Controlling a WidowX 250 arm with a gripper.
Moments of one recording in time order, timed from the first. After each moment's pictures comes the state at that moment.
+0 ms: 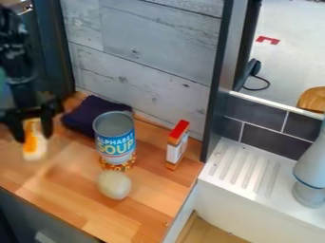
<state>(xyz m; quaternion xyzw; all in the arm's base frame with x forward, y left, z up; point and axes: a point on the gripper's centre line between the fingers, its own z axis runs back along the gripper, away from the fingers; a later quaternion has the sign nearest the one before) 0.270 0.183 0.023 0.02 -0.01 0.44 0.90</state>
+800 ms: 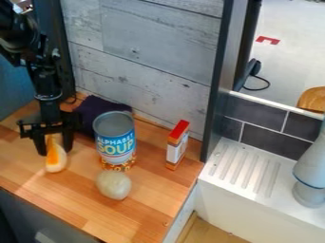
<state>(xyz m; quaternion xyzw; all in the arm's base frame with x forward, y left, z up) 0.295 0.179 -0.018 0.03 0.03 0.45 0.89</state>
